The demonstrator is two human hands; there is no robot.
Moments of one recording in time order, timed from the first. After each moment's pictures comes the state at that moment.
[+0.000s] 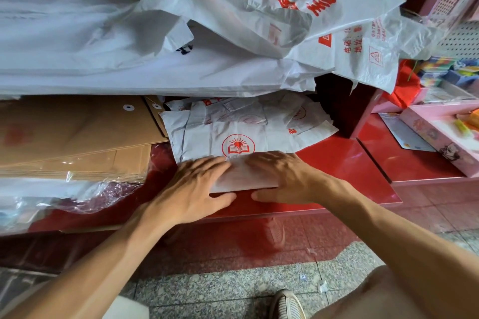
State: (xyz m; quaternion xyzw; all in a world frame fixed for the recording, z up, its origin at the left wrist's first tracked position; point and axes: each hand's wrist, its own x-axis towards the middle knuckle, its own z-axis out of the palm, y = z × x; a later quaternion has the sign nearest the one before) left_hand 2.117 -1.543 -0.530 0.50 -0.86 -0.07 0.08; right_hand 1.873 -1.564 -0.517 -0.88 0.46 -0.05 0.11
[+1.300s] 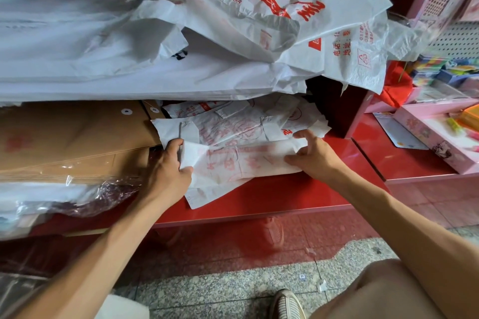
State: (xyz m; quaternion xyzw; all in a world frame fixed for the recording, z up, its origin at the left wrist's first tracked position) left_hand 2.136 -1.561 -0.526 0.72 -0.63 -0.18 0.25; right_hand 1.833 -1.573 -0.510 -0.62 0.68 -0.27 0.29
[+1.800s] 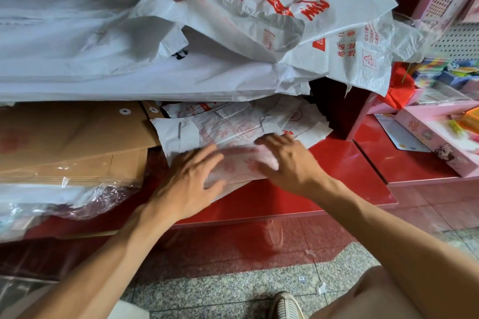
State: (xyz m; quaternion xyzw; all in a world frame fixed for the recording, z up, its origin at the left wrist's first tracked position) left_hand 2.115 -1.550 -0.523 0.53 -0.83 -0.04 0.15; right_hand 1.871 -1.570 -0.519 -0.83 0.52 -0.21 0.01
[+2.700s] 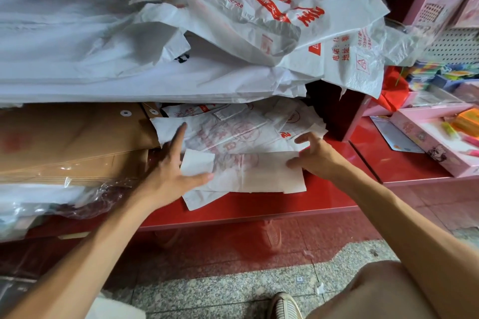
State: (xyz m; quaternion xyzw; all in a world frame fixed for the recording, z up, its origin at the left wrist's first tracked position) left_hand 2.145 -1.558 -0.516 0.63 -0.70 -0.25 0.22; right_hand 1.828 -1.575 -0.498 -0.57 0.71 -0.24 0.35
